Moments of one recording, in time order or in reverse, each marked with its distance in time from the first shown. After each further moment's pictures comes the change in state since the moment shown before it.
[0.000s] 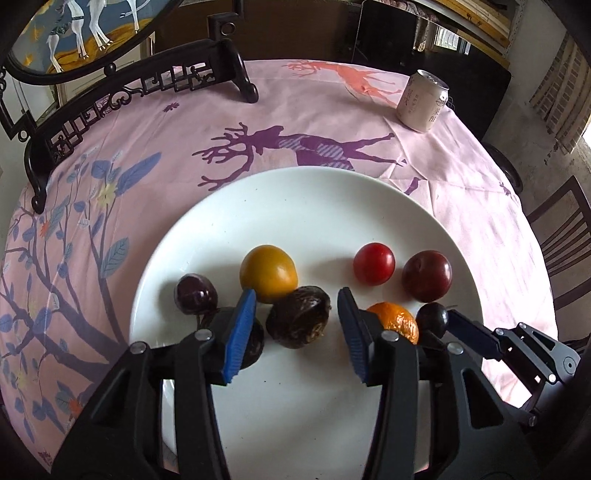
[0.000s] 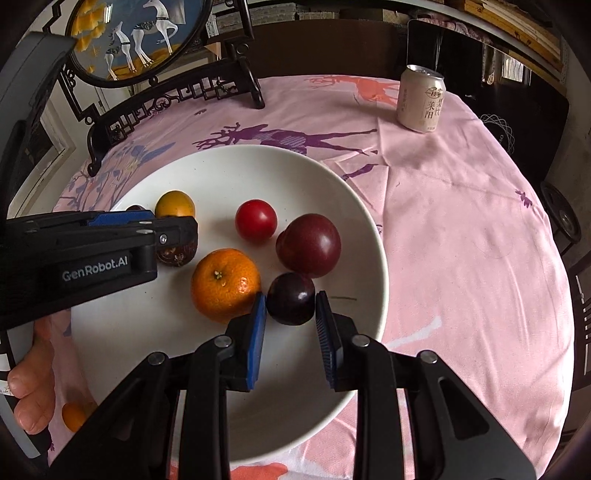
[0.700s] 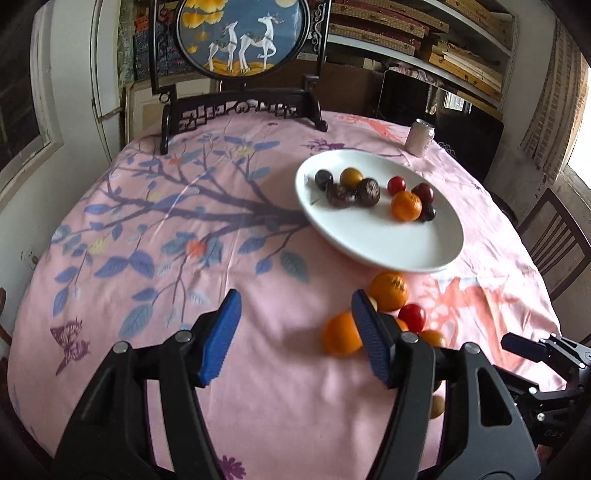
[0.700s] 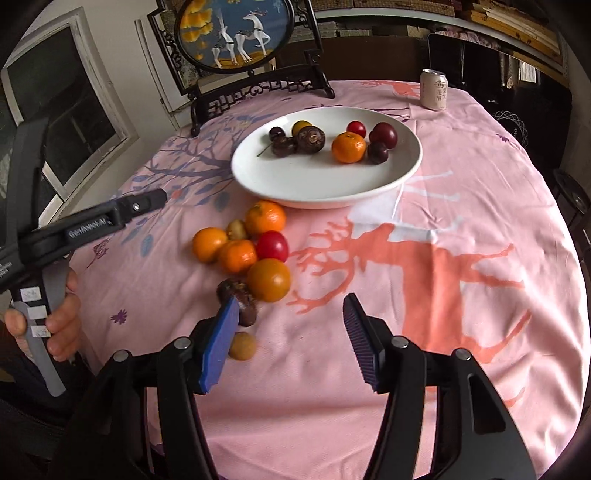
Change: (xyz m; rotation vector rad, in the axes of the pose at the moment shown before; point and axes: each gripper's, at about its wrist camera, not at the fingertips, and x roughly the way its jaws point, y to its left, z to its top) left arm -0.146 0.085 -0.212 -0.098 -0.257 0.034; right arm -0.136 0.077 -0.172 -0.044 -0.074 0.160
